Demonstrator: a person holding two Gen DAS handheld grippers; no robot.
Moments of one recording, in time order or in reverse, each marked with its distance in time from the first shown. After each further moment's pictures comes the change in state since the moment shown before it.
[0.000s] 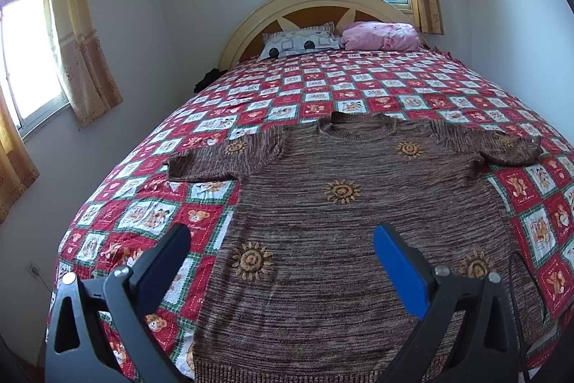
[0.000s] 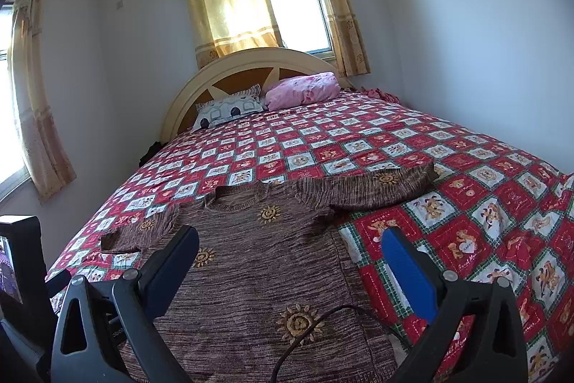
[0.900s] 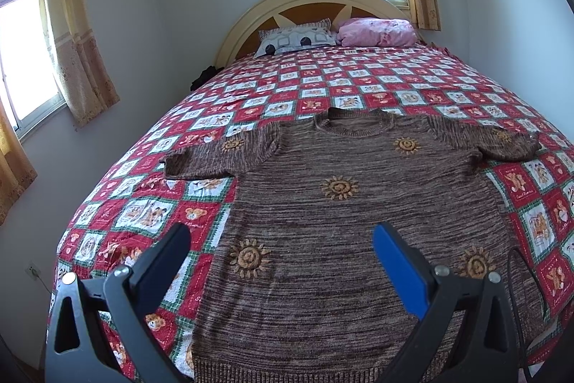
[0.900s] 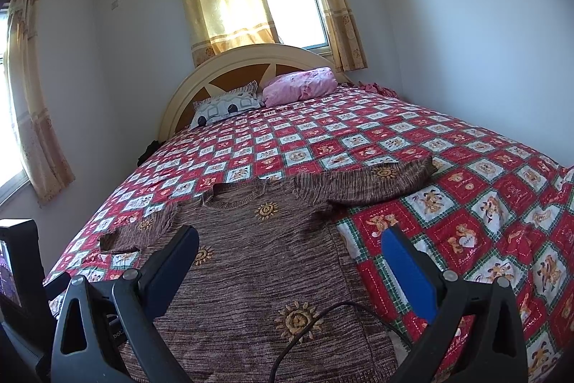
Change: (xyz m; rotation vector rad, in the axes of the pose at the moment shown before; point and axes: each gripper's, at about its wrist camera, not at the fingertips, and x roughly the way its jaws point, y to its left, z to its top) left arm 0.001 -0.002 -0.003 0.009 0.006 -0.008; right arm 0.004 -0.004 -0.005 0.016 0.016 -0.007
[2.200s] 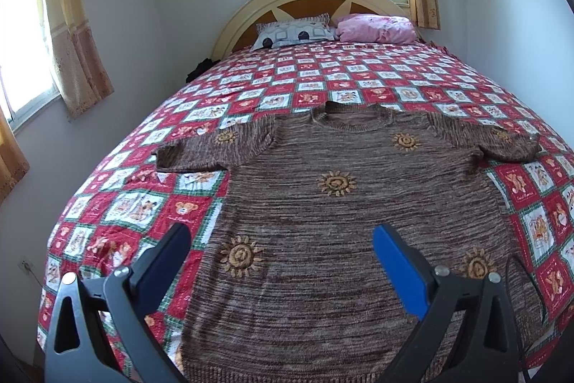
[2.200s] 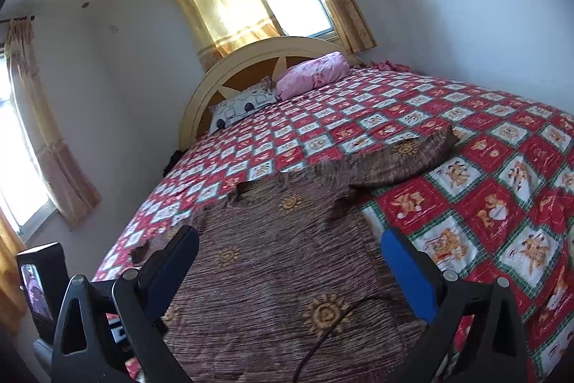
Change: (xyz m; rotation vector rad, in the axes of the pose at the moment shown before) left arm 0.014 -0.008 -0.004 -0.017 0.025 -0.019; right arm 0.017 -0.026 0.001 0.134 0.043 0.104
